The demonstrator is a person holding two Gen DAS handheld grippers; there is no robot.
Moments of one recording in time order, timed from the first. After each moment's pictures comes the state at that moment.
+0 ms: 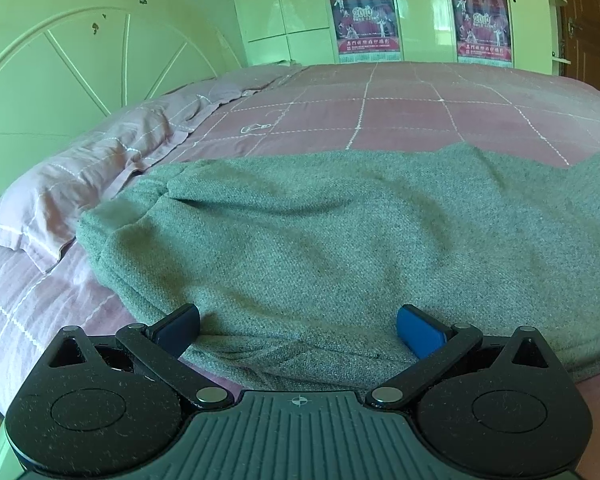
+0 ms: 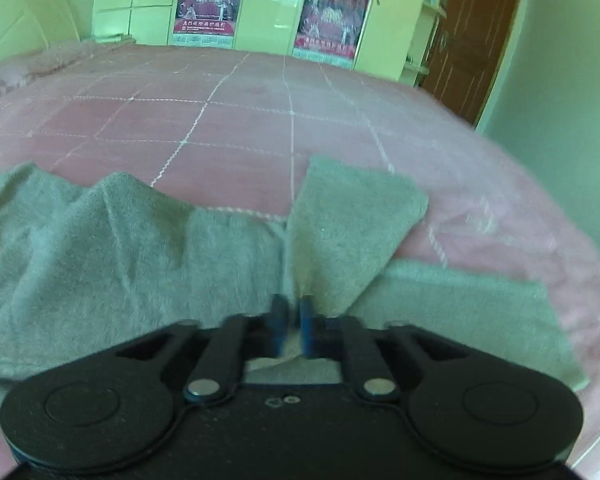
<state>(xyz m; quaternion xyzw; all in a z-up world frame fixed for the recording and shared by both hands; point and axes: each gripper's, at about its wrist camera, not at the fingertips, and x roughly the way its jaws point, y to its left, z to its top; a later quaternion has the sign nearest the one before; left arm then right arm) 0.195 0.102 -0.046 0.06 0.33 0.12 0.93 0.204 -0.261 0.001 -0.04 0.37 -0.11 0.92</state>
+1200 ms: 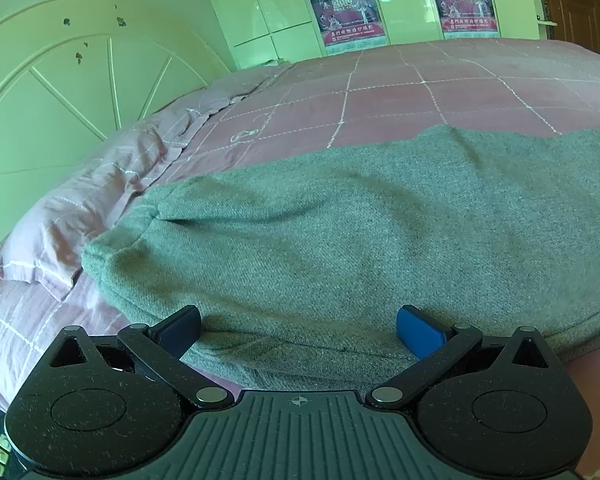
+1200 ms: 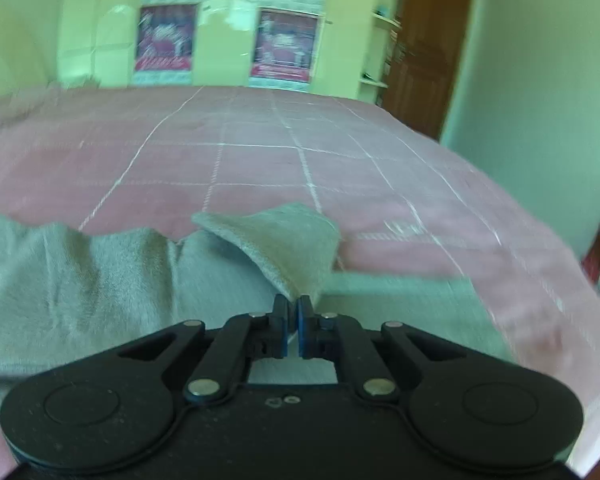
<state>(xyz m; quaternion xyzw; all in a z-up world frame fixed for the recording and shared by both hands) 0.190 0.072 -0.038 0.12 0.34 0.13 0.92 0.152 -0.327 0.022 0.04 0.31 -0.15 0.94</state>
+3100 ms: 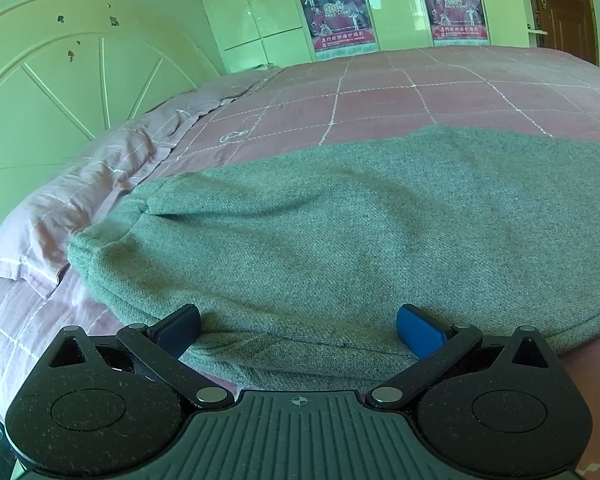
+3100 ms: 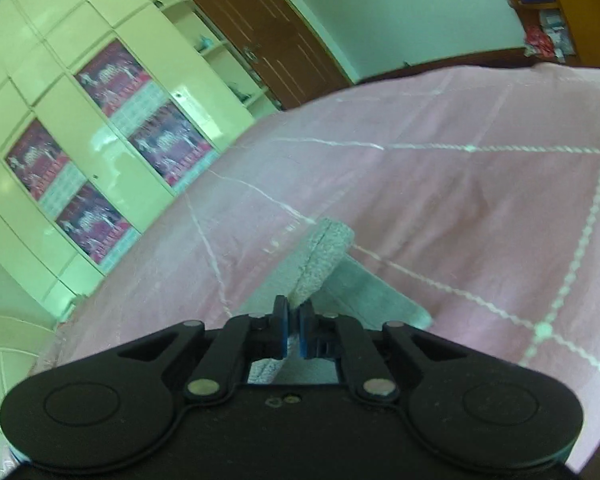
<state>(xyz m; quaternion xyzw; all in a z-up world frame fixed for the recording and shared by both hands) 0.187 0.080 -0.046 0.11 0.33 0.10 0.93 0.108 -0.499 -0.014 0.36 0.21 -0.20 0.89</state>
